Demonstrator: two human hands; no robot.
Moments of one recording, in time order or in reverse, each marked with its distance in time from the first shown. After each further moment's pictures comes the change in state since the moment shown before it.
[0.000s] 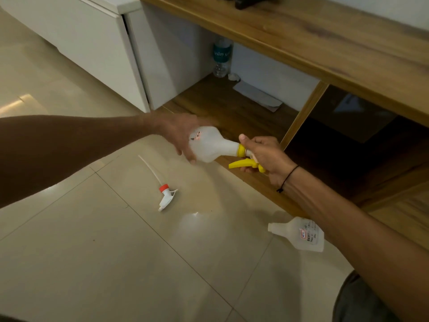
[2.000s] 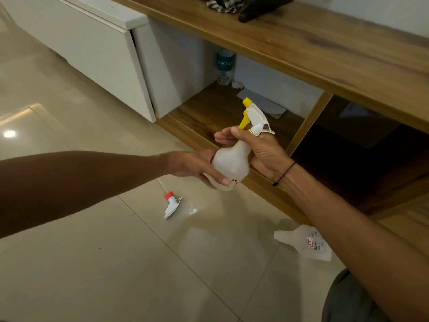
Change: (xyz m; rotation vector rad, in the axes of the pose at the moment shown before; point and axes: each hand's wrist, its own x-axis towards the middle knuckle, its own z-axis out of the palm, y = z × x) left_hand 0.013 0.007 0.070 -0.792 -0.190 0.011; right_hand 0.021 -0.015 0.015 0.357 -0.317 -0.226
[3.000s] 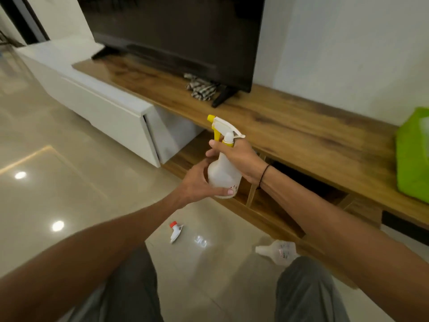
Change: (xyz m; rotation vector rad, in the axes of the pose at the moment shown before) left_hand -0.078 0.141 0.094 0.283 0.718 0.258; right_hand -0.068 -0.183 0.050 -0.321 0.094 -0.077
